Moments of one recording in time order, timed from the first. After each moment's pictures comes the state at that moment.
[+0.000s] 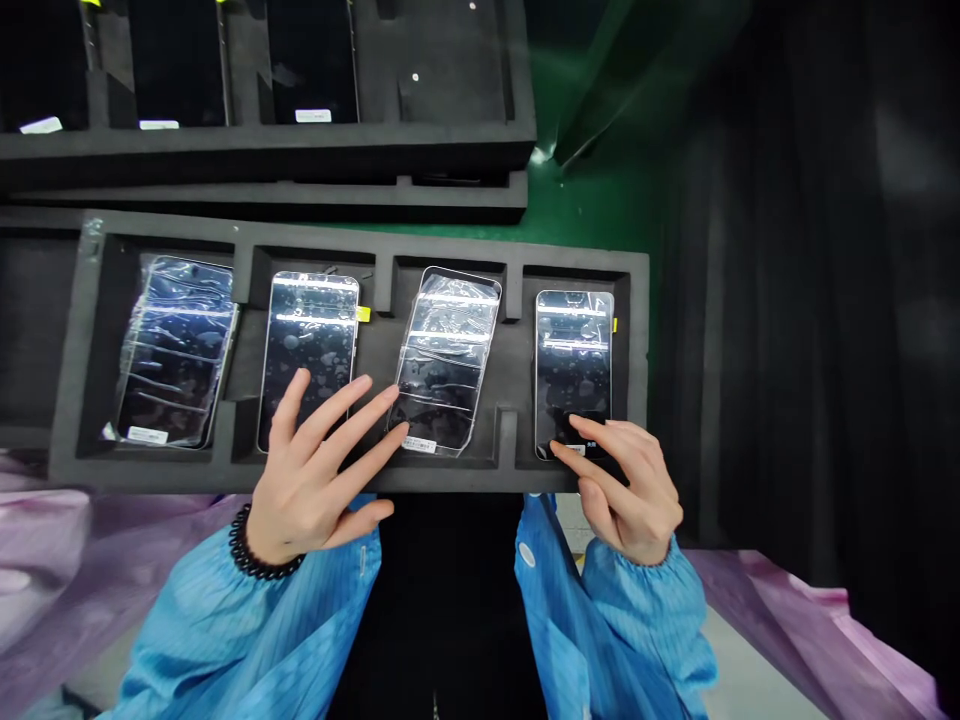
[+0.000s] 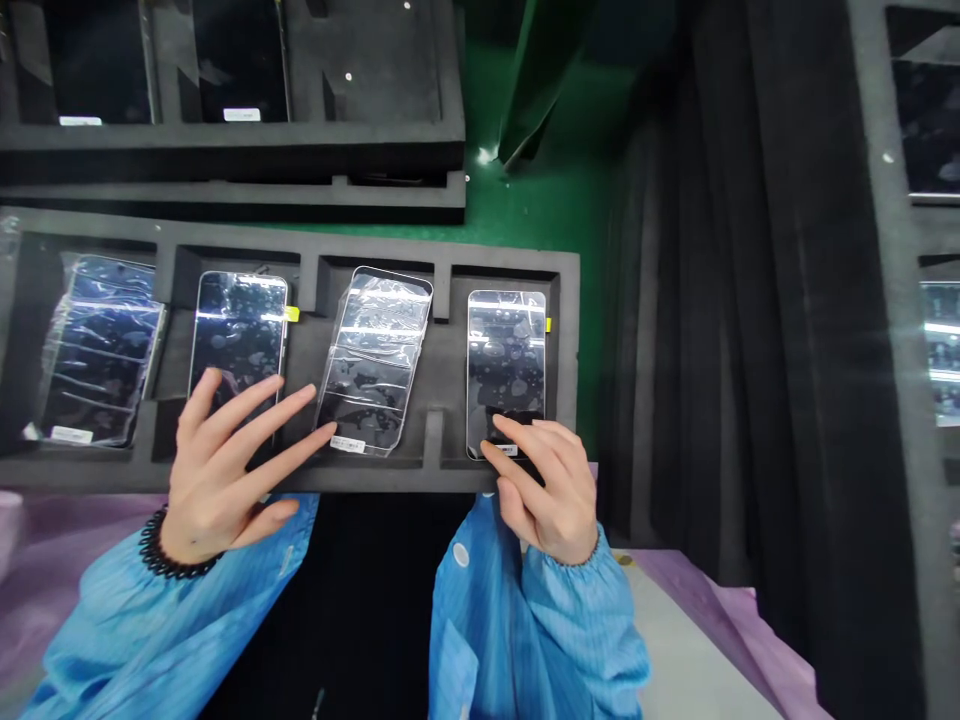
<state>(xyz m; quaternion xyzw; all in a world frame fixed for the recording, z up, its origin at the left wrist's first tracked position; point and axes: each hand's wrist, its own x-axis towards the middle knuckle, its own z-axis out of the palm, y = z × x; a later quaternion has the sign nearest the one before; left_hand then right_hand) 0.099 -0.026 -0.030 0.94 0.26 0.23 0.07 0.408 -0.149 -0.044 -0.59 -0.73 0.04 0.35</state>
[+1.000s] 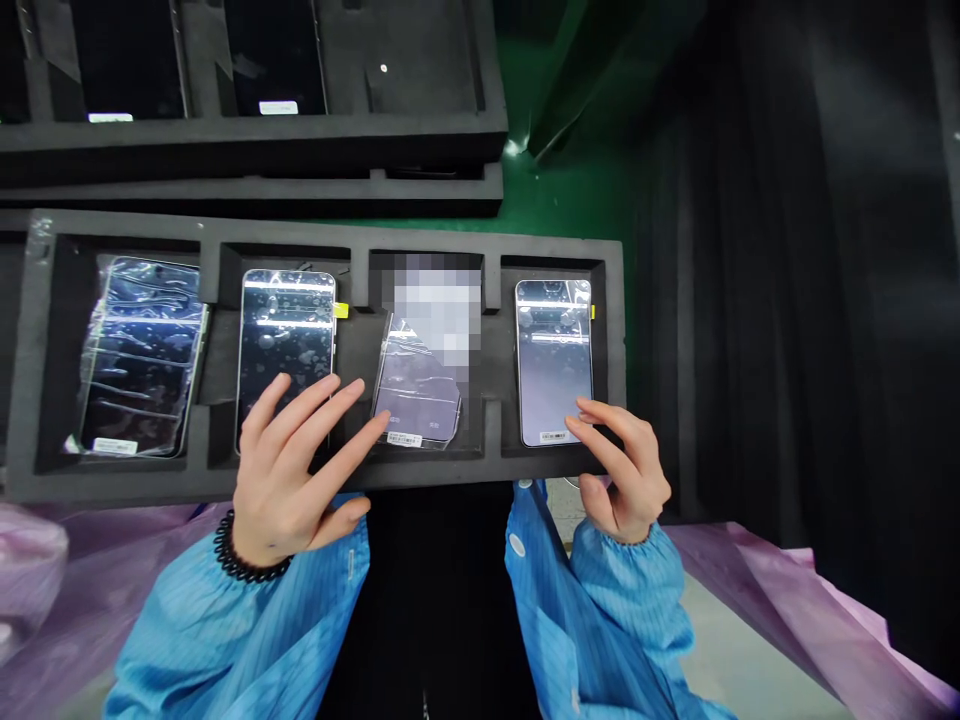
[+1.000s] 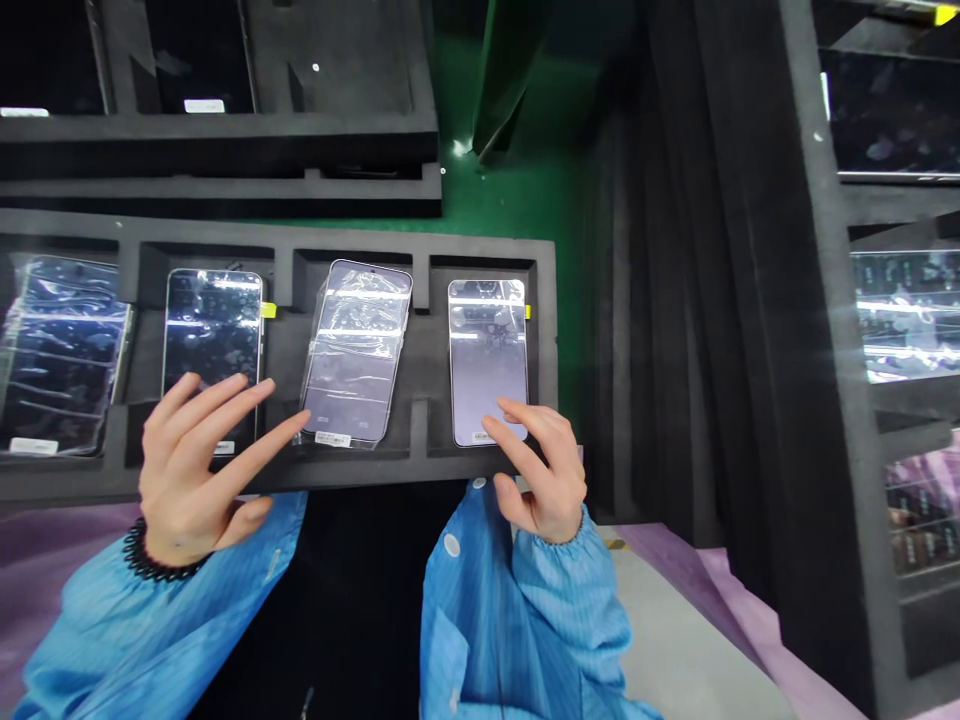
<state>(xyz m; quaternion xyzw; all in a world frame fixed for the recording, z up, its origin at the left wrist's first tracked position) 0.093 -0.027 -0.035 0.93 0.27 0.24 0.06 0.406 -0.150 -0.046 -0.61 -0.69 0.02 0.40</state>
